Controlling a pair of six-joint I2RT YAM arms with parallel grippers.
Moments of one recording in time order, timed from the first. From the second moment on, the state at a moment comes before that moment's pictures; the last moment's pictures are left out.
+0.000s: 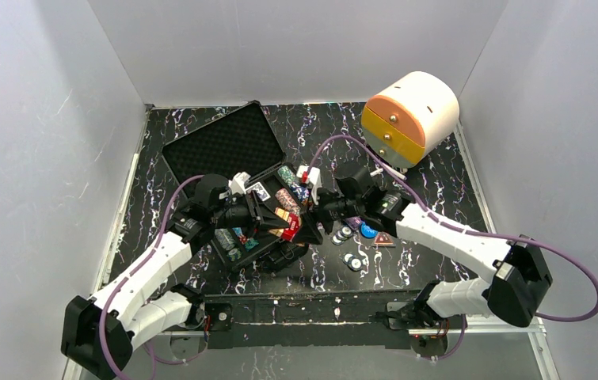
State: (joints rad) left arm -0.48 0.97 0.66 -0.29 0.70 -1.19; right arm 0.88 1.27 0.94 -0.21 -0.59 0.02
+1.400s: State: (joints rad) left arm -0.60 0.92 0.68 -0.46 -0.15 -1.30; right arm 0.65 1.09 0.82 -0.36 0.06 0.88
